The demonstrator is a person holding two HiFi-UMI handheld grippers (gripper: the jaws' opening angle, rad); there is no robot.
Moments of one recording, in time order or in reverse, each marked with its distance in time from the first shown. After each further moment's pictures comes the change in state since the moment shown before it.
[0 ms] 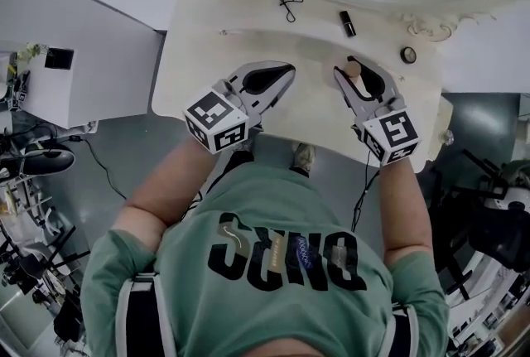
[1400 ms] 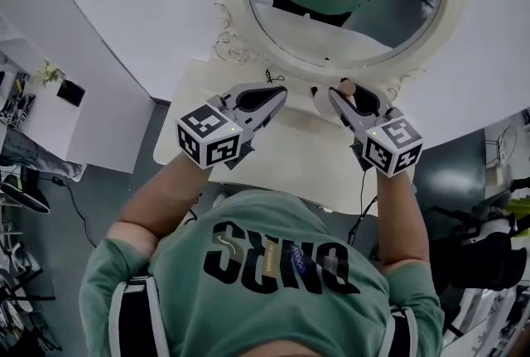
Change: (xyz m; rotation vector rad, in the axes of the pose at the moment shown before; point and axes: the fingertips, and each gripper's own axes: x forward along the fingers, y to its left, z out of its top) left arm -0.025 -0.048 0.154 0.139 -0.100 -0.009; right arm -0.042 -0.004 0.175 -0.059 -0.053 0.000
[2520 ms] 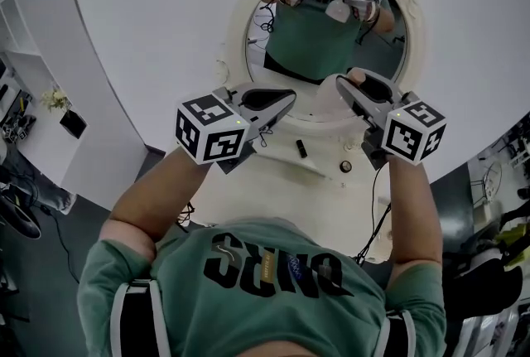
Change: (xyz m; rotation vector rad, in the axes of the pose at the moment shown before) left arm 0.012 -0.028 0.131 0.162 -0.041 -0.065; right arm -0.026 -0.016 0.171 -0.046 -0.135 0.054
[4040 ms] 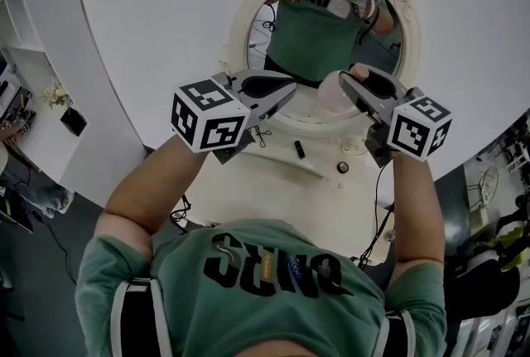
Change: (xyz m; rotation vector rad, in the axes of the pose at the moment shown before) left arm -0.014 -0.012 0.032 0.058 -0.001 0.007; right arm -0.013 0.019 0.025 -0.017 -0.008 0.024
